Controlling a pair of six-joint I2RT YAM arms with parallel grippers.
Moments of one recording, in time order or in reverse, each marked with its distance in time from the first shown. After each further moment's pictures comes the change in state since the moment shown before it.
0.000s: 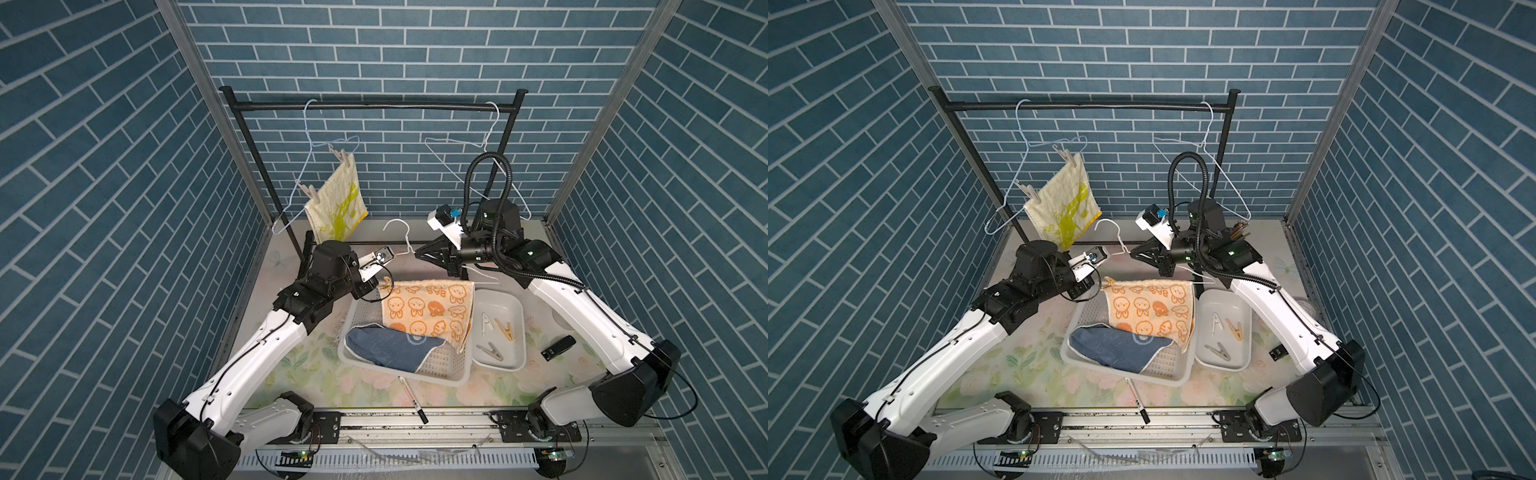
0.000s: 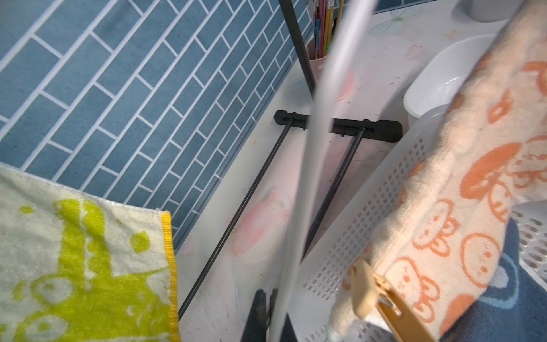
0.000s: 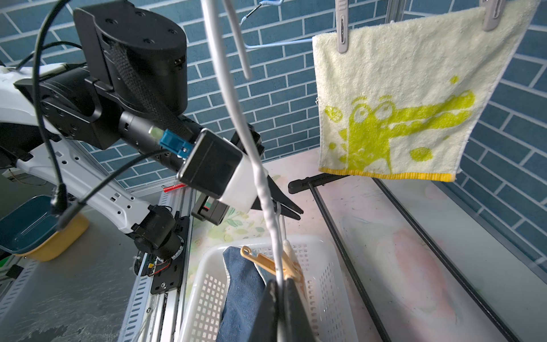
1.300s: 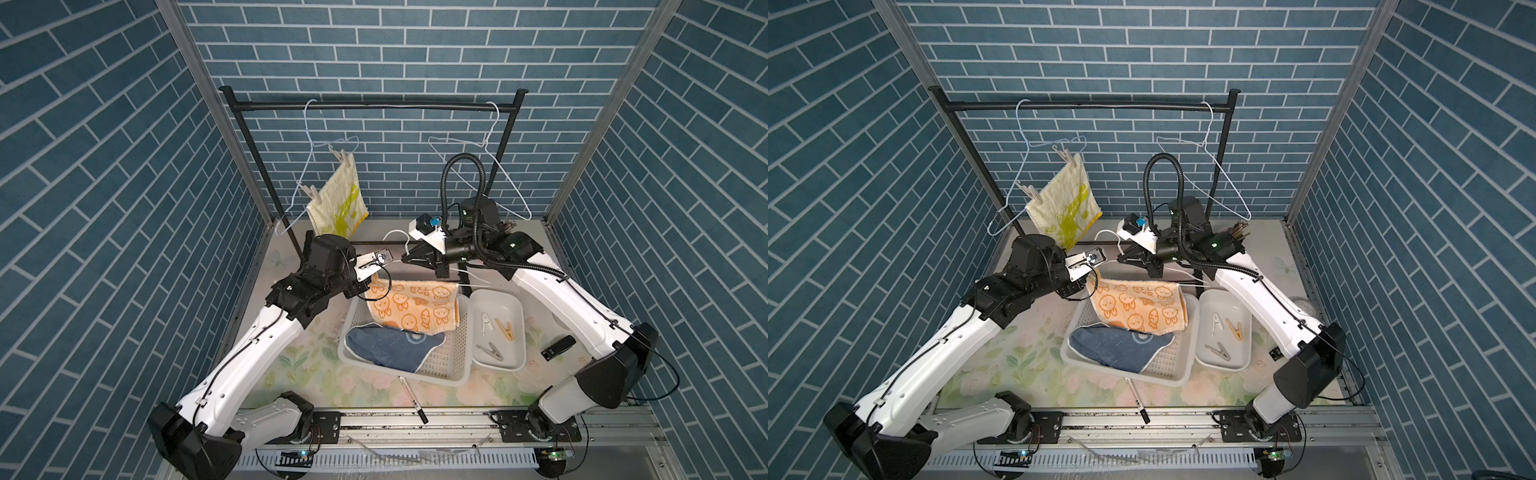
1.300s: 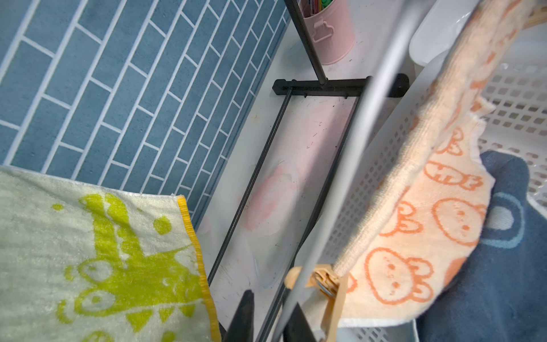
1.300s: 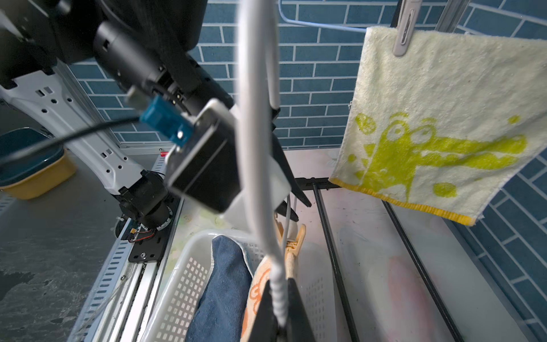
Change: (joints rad) left arm -0.003 0.009 0.141 -0.211 -0.065 0.124; right arm 0.068 0.084 0.065 -0.052 0.014 -0.271
